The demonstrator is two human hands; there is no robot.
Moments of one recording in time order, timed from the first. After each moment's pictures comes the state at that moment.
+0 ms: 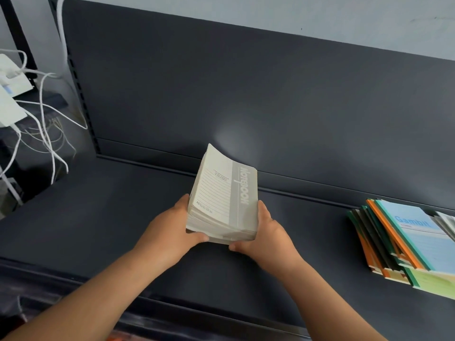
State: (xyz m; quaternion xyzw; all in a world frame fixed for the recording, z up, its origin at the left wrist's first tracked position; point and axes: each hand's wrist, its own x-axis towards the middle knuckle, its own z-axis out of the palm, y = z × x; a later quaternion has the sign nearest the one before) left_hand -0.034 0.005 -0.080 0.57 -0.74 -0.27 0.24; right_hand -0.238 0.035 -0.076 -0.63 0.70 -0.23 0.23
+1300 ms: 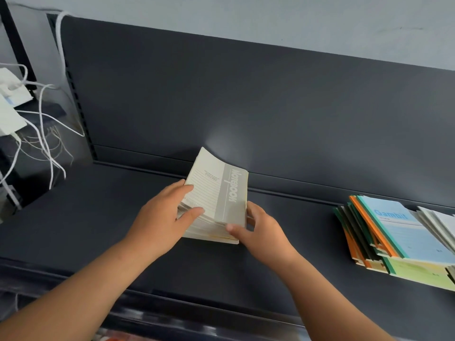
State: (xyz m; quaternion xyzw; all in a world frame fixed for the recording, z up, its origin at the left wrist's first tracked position) left_hand -0.041 0.018 -0.051 0.55 -0.76 -0.17 0.31; right_hand -0.251 0.045 -0.073 -0.61 0.66 -0.32 0.31
